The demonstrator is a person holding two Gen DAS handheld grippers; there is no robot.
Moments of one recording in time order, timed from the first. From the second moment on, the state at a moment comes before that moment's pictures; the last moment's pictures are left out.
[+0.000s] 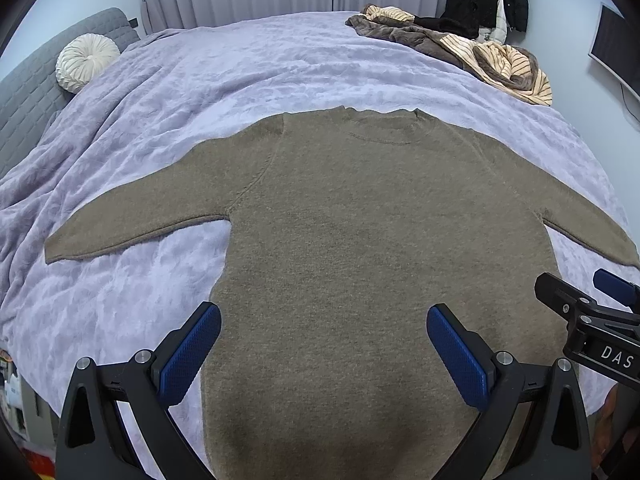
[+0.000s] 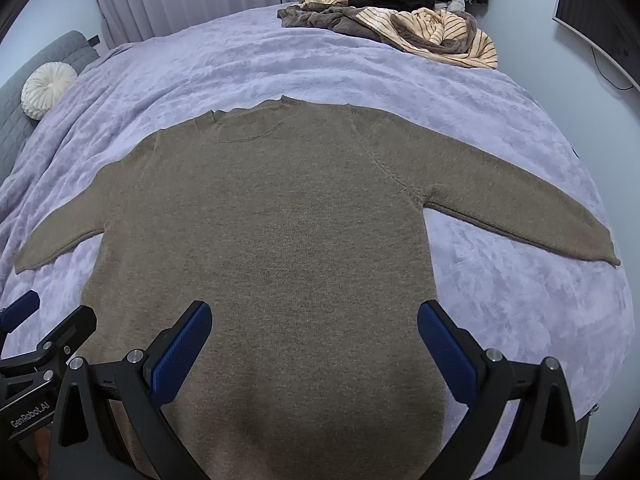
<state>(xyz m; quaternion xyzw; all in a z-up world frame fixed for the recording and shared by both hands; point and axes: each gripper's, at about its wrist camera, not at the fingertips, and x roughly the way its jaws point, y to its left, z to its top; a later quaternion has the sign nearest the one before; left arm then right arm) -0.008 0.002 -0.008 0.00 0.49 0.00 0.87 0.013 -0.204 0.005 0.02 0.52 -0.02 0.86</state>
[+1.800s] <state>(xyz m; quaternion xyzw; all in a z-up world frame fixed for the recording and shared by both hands) -0.004 0.010 -0.025 -0.02 0.51 0.00 0.86 0.017 -0.190 -0.005 0.00 0.53 -0.02 0.85</state>
